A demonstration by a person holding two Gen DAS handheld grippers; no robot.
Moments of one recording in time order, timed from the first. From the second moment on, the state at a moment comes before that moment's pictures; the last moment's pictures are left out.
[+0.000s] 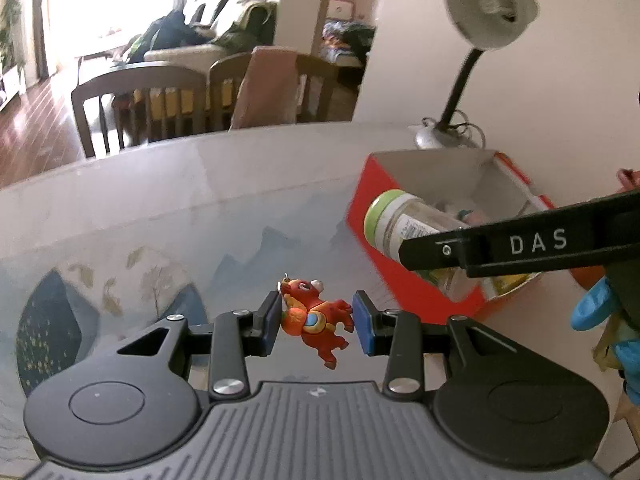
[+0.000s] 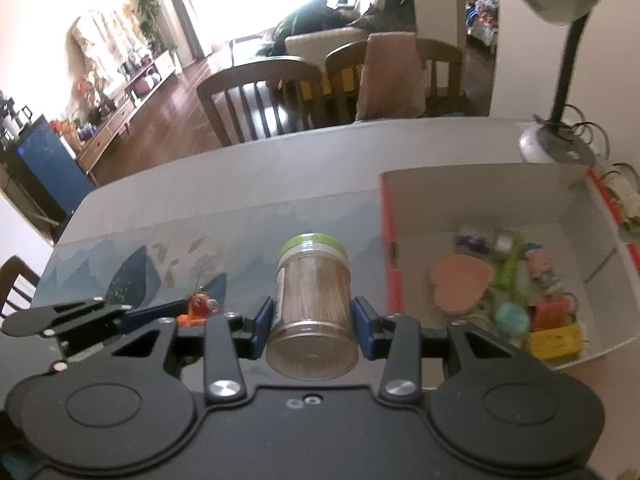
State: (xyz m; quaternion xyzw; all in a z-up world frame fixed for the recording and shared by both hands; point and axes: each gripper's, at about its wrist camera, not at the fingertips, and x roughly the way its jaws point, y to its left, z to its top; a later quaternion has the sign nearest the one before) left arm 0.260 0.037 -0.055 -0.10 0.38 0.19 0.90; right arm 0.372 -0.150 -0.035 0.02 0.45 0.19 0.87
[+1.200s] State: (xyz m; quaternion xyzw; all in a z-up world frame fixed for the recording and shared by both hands) left arm 0.431 -0.075 -0.044 -0.05 0.41 0.12 0.90; right arm 0.413 -0.369 -0.047 0.07 0.42 0.08 0.90
